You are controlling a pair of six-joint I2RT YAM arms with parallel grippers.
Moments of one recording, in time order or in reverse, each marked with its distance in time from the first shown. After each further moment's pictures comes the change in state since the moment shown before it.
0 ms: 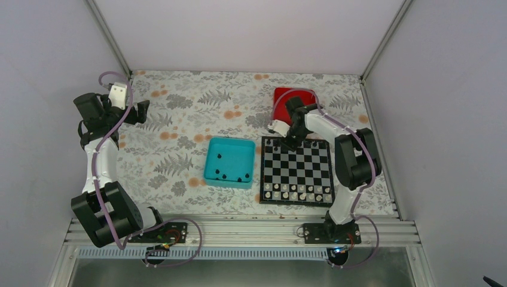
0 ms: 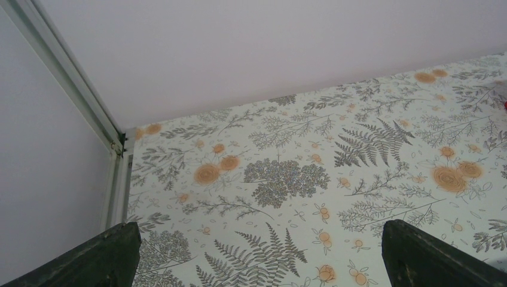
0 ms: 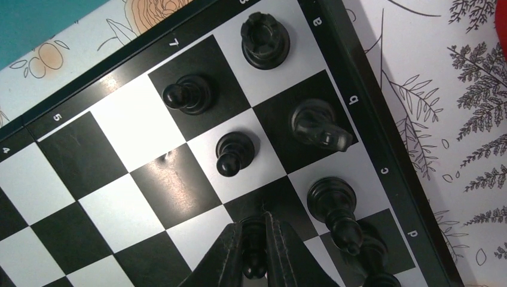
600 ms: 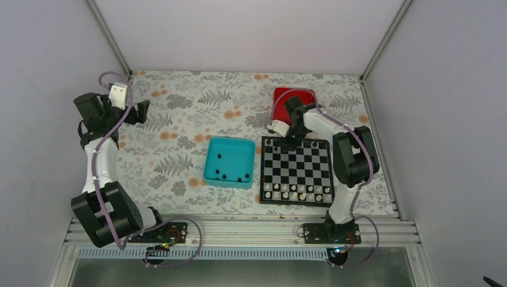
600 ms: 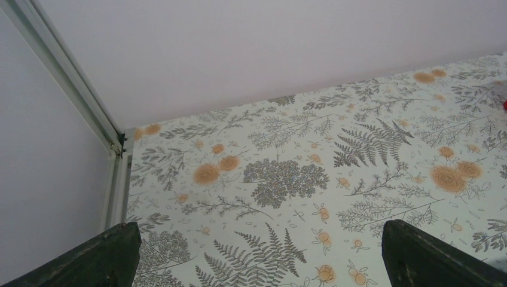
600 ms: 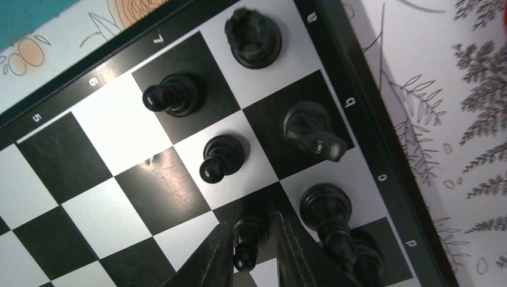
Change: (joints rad) left arm 0.000 0.000 0.000 0.000 0.002 0.000; right arm -0.005 0.032 0.013 -0.003 0.009 -0.011
